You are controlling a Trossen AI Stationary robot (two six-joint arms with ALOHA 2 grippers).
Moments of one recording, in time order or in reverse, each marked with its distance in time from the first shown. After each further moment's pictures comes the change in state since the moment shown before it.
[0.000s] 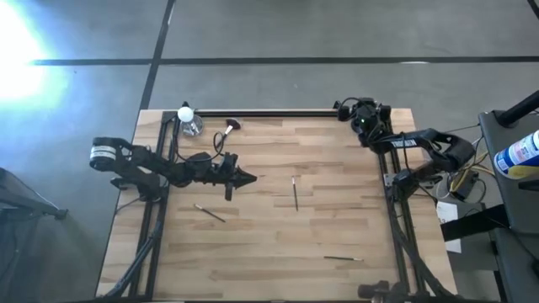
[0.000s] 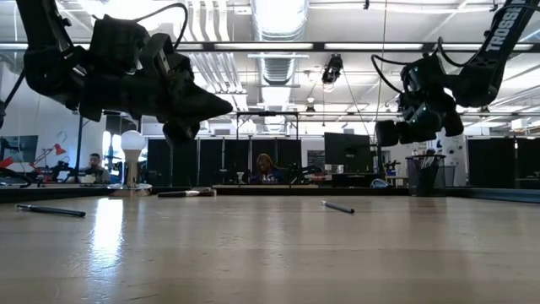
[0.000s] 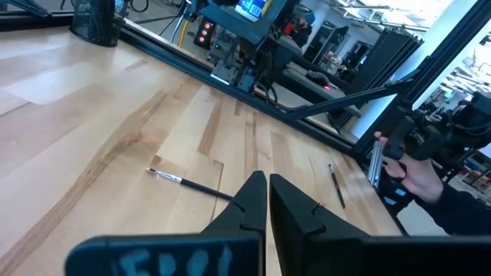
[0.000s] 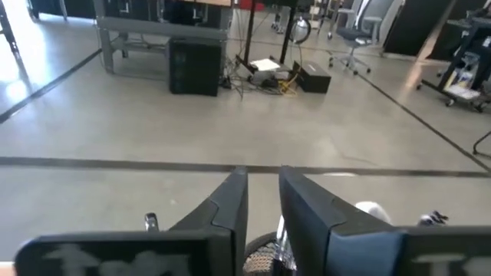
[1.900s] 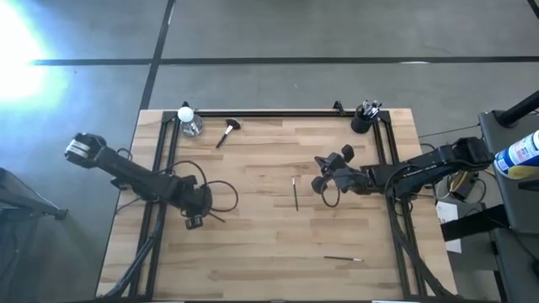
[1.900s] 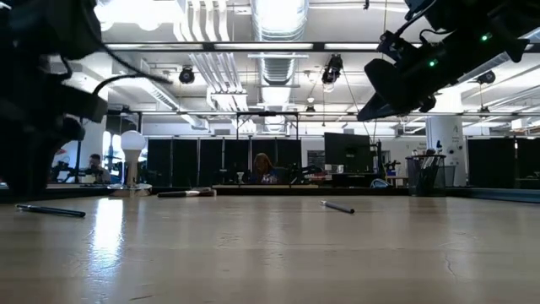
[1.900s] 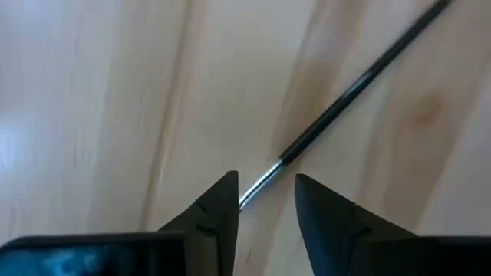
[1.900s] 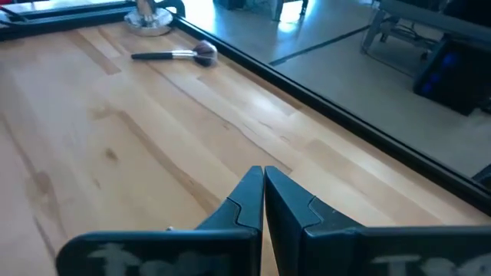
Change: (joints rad) left arm -0.508 -0.308 0.267 -1.929 -0.307 -0.151; right arm 0.999 -0.226 0.095 -0.651 0.046 0.297
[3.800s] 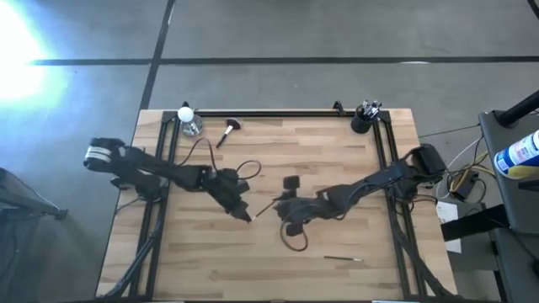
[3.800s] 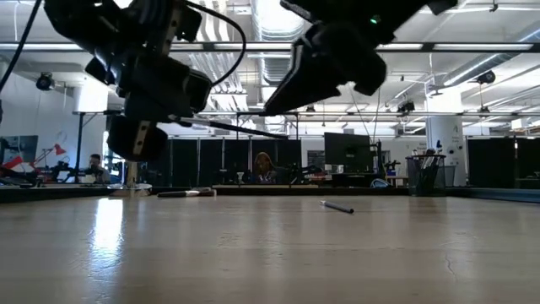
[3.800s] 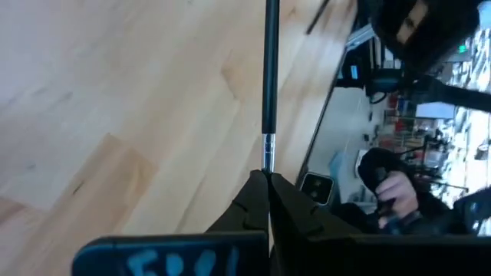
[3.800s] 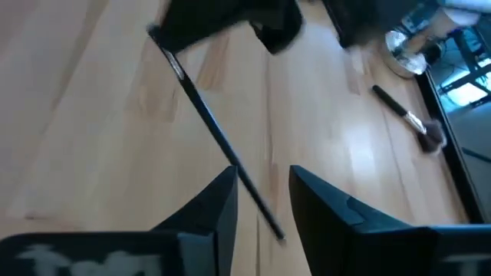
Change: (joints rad) left arm 0.299 0.266 0.068 1.005 0.595 -0.512; right arm 0.184 0.535 0.587 -0.195 -0.364 -0.508
